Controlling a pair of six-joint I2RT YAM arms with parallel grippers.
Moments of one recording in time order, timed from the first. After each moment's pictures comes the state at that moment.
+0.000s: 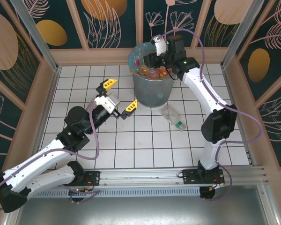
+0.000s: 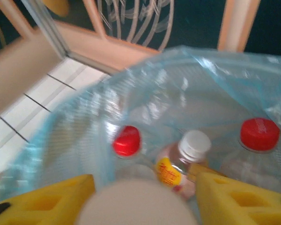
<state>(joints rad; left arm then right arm) -0.85 0.88 0.81 0.30 -0.01 0.32 0.43 1.95 1.99 -0.56 -0.27 0.00</state>
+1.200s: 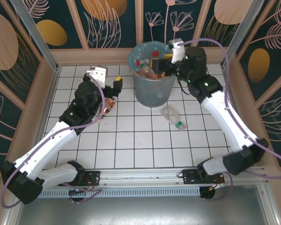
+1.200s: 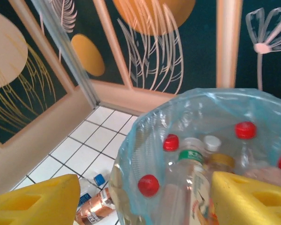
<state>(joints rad) -0.59 1.14 1.06 -0.10 -0.33 -0.10 0.48 1.32 1.49 -0.38 -0.16 0.19</state>
